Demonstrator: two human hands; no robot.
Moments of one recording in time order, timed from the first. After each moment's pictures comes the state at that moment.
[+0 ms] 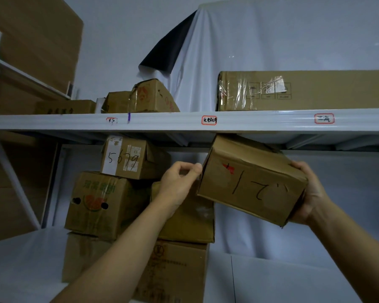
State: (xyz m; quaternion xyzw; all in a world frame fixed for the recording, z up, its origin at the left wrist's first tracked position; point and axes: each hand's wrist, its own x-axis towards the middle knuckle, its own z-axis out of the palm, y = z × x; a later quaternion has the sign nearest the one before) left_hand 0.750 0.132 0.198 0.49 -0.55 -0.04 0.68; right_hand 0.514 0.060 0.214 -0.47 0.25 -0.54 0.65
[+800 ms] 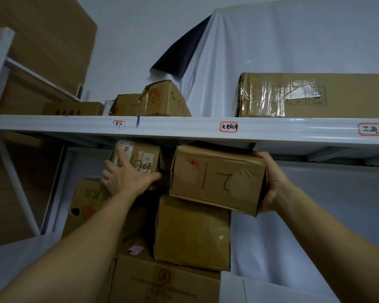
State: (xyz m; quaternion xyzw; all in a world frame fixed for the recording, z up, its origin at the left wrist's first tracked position) left_hand 0.908 0.092 0.232 0.76 -0.29 0.20 0.54; right_hand 0.615 0.033 0.265 -0.56 0.31 -0.45 0.63
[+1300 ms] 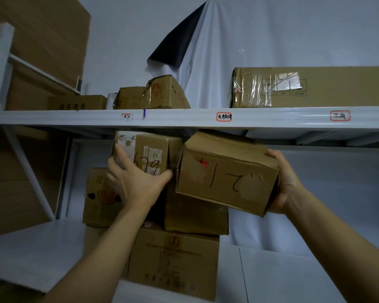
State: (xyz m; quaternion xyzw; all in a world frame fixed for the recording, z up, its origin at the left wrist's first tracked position) left_hand 0.833 0.171 0.184 0.65 -0.31 0.23 0.65; right_hand 0.575 0.095 0.221 -0.51 0.25 -0.49 0.66
